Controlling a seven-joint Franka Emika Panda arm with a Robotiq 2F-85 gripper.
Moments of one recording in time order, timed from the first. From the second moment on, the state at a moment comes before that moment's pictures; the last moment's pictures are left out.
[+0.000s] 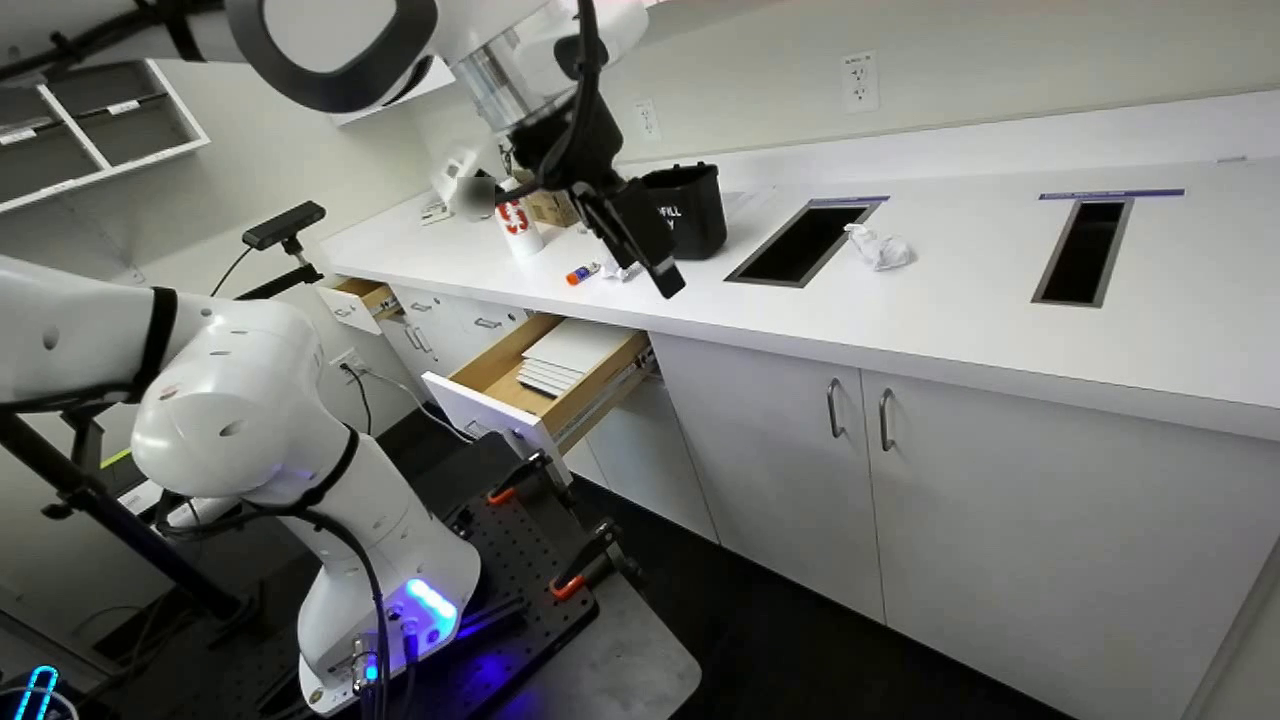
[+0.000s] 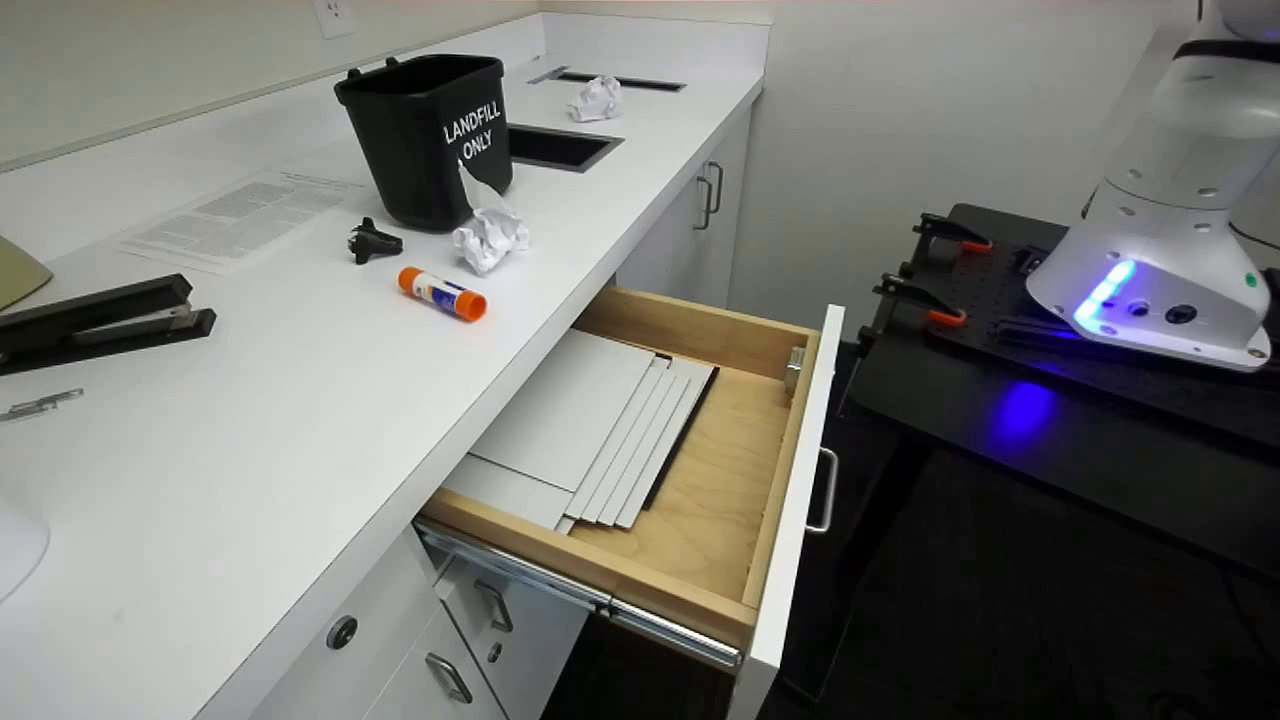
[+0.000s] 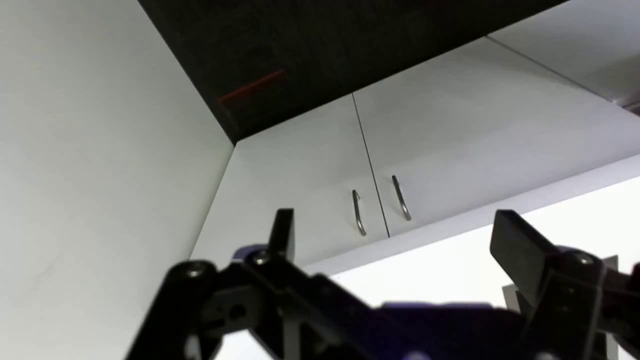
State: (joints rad) arm -0.23 -0.74 -0.33 -2.68 -0.18 2.20 -0.22
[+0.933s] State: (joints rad) arm -0.11 -0.18 -0.32 -2.35 -0.09 2.54 -0.21
